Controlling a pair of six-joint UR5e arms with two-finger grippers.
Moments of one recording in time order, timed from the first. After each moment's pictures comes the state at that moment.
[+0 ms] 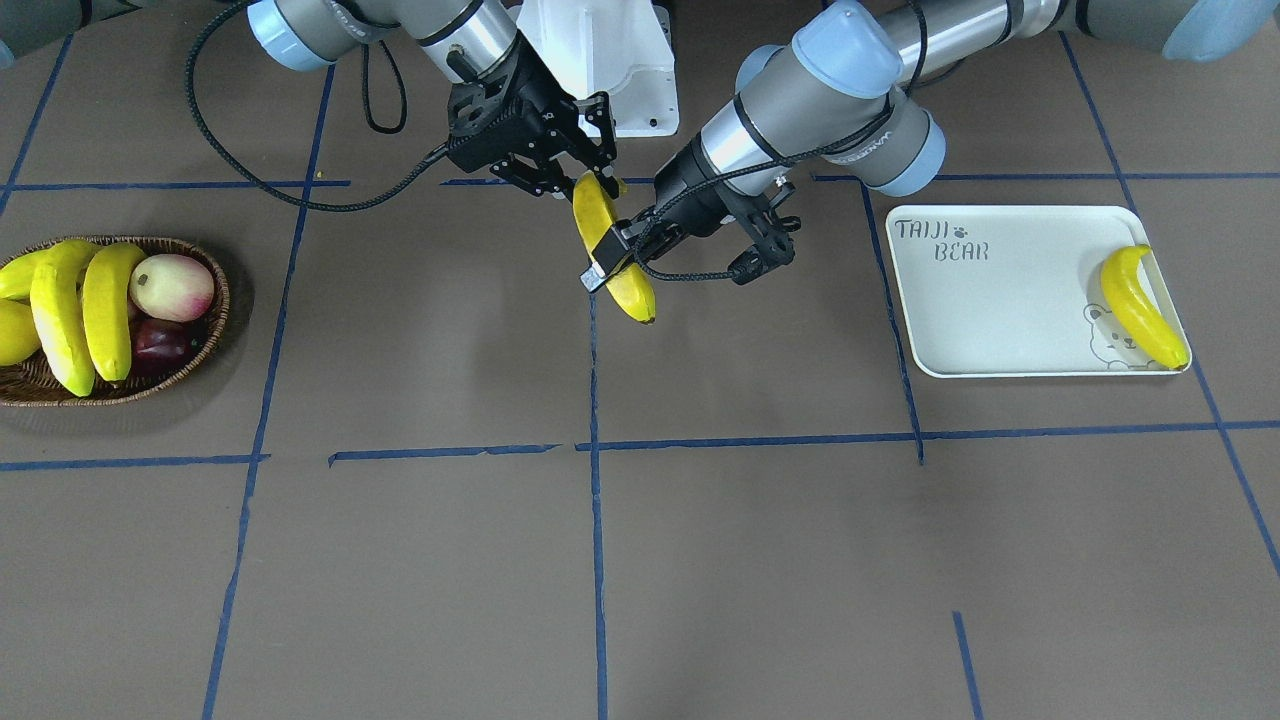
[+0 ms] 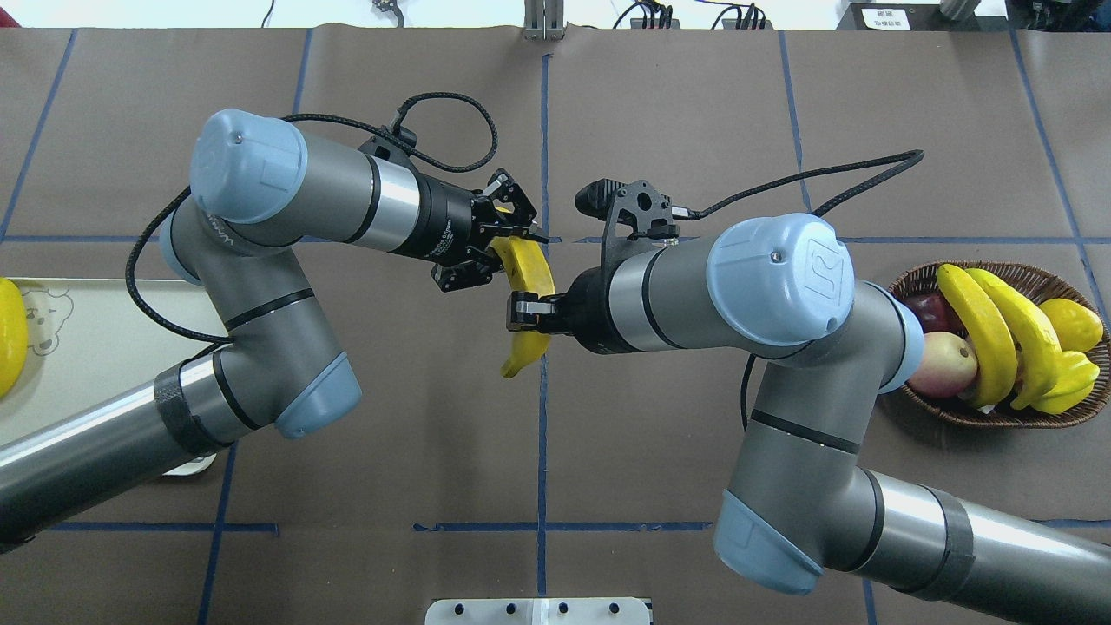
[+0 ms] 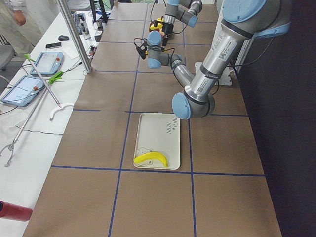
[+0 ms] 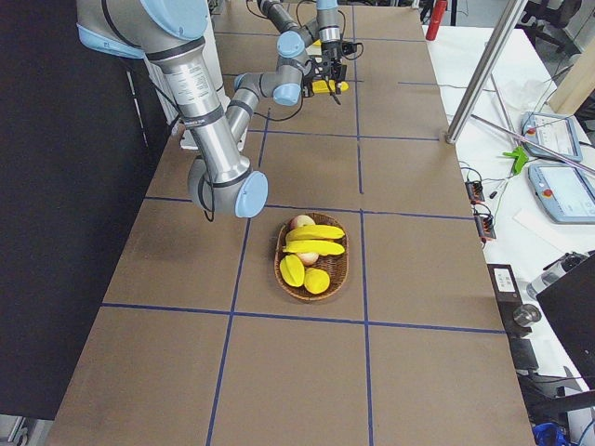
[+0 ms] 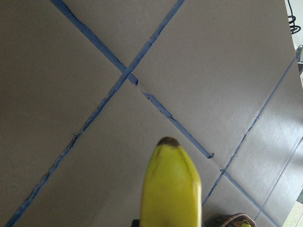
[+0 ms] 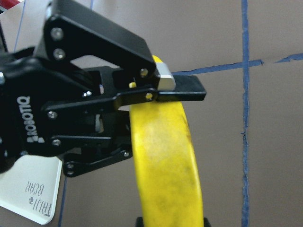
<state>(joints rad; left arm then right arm) -0.65 -2.21 -1.61 -2.39 -2.02 -2.13 0.47 -1.00 1.91 -1.15 1.81 1.38</state>
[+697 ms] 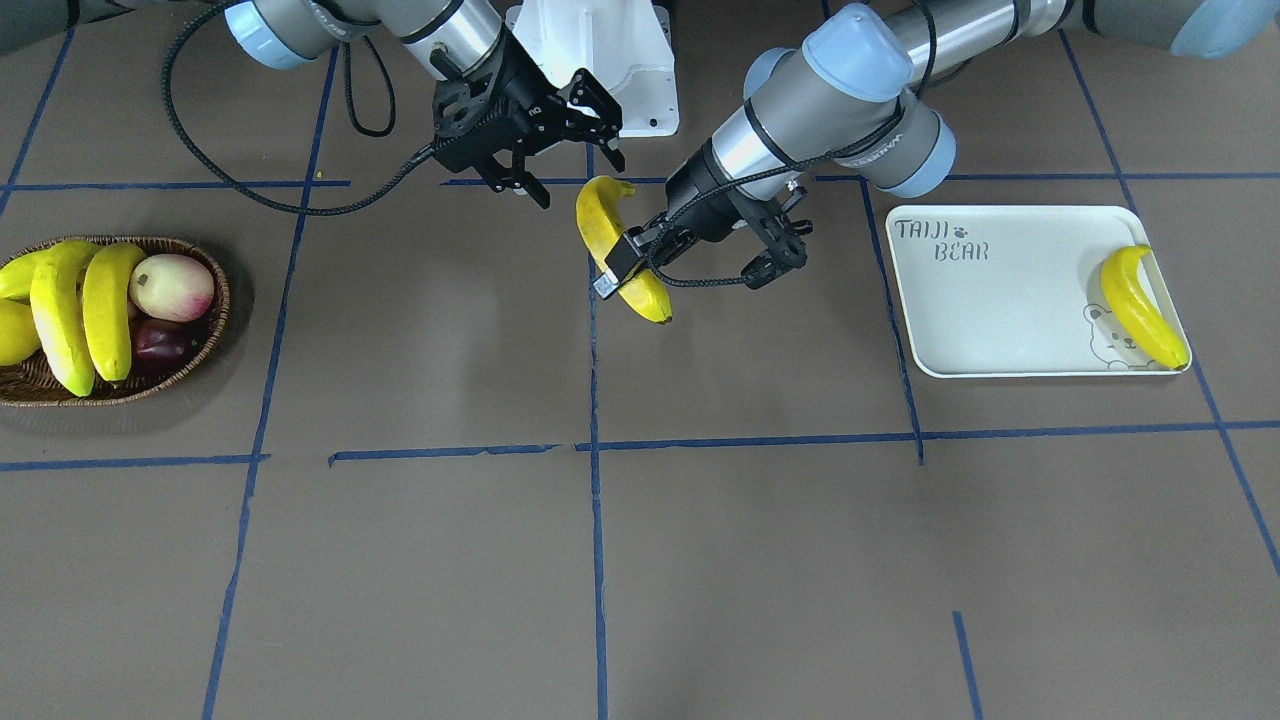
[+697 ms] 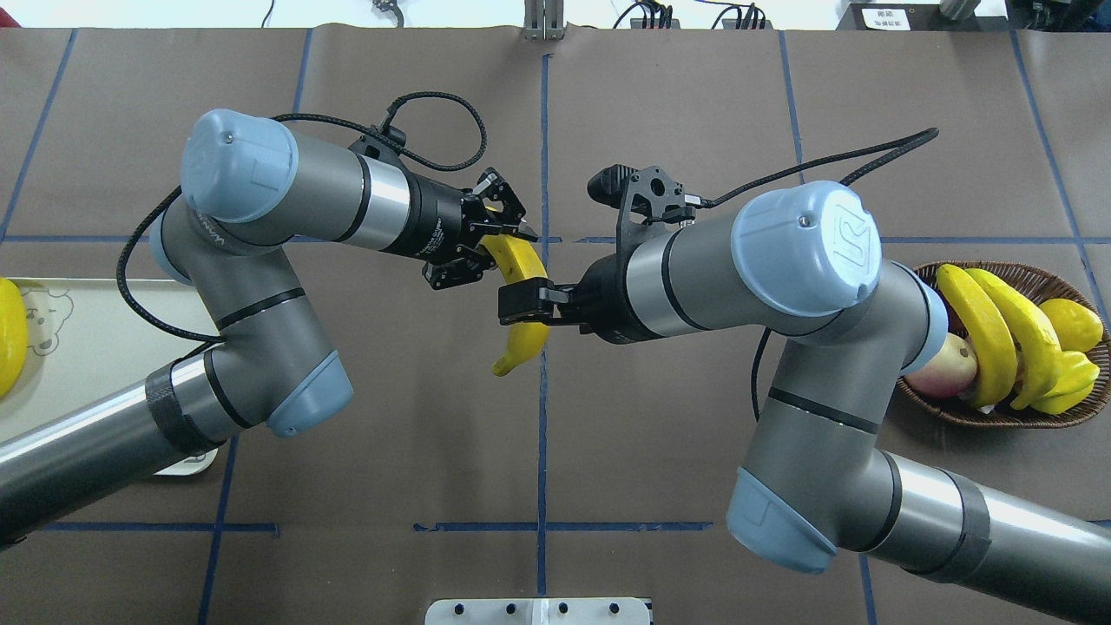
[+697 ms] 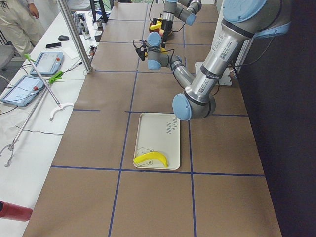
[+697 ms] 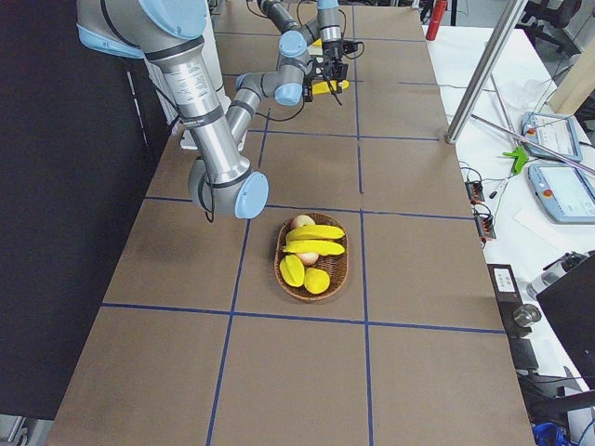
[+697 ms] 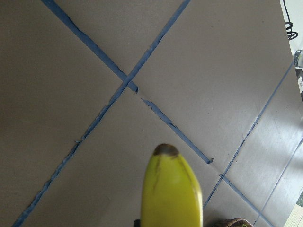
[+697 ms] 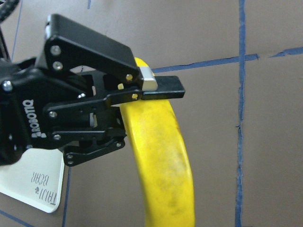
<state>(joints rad) -0.66 -2.19 -1.61 -2.38 -2.02 -2.13 0.53 -1.01 1.94 -1.18 1.93 1.38</state>
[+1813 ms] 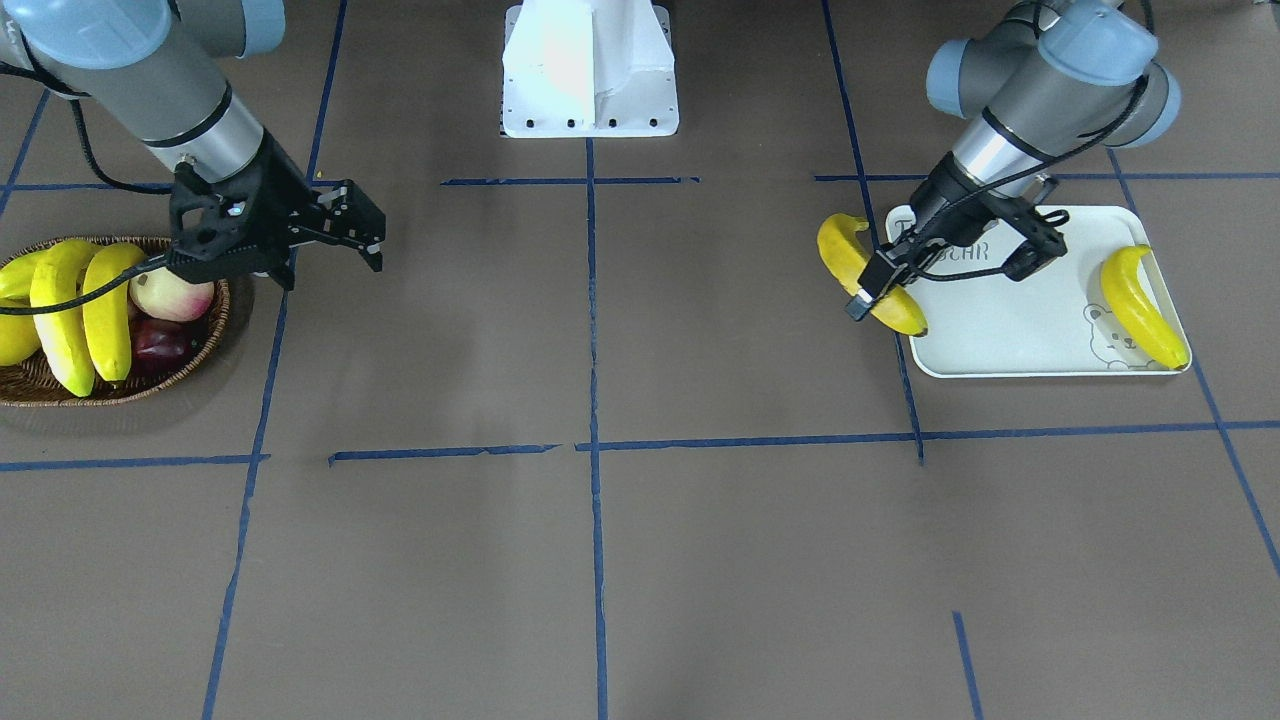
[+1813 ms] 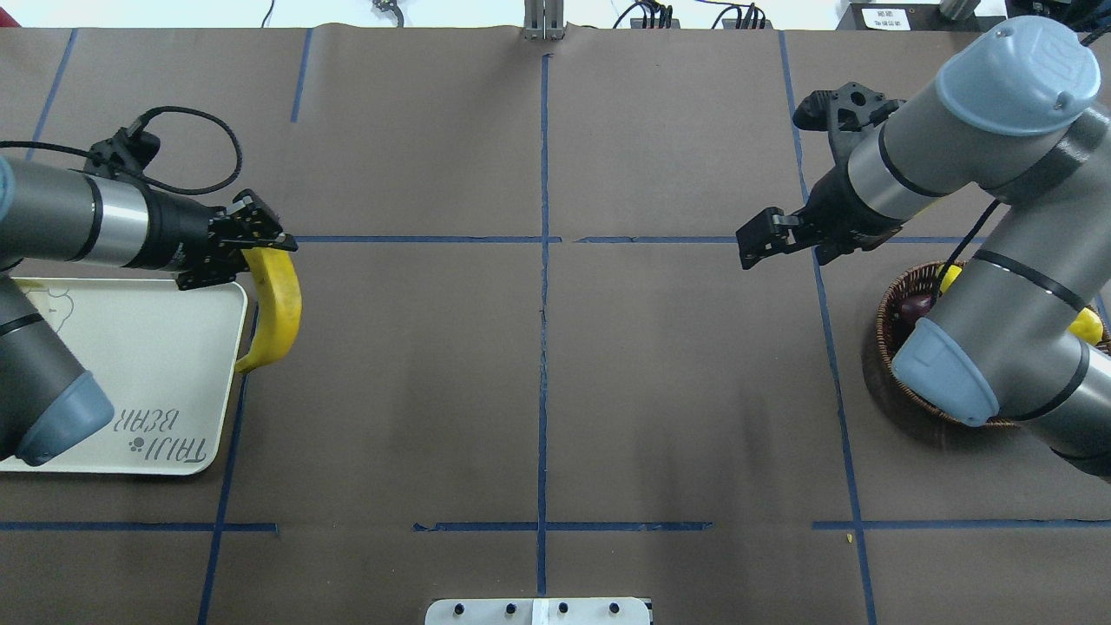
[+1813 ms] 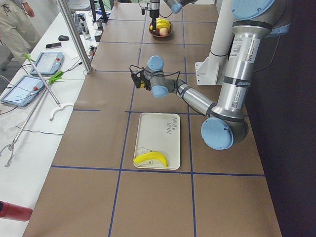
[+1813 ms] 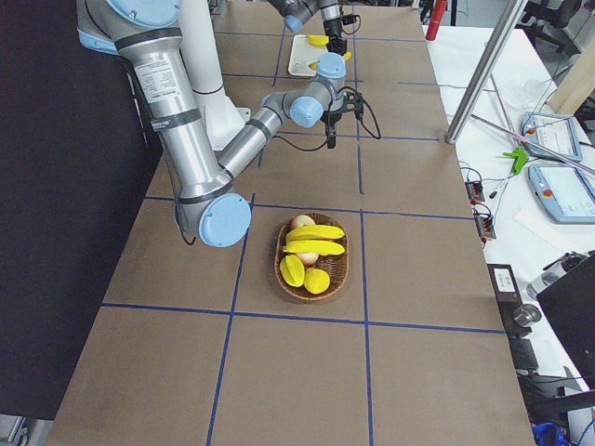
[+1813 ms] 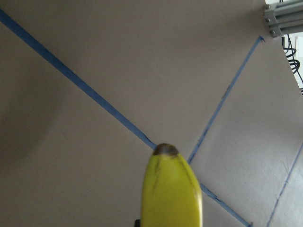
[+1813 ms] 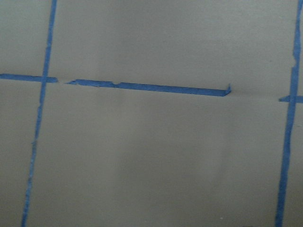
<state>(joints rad) -0.83 -1.71 -1.83 -2.32 -2.02 -1.74 0.85 -1.24 1.97 -1.57 2.16 0.83</state>
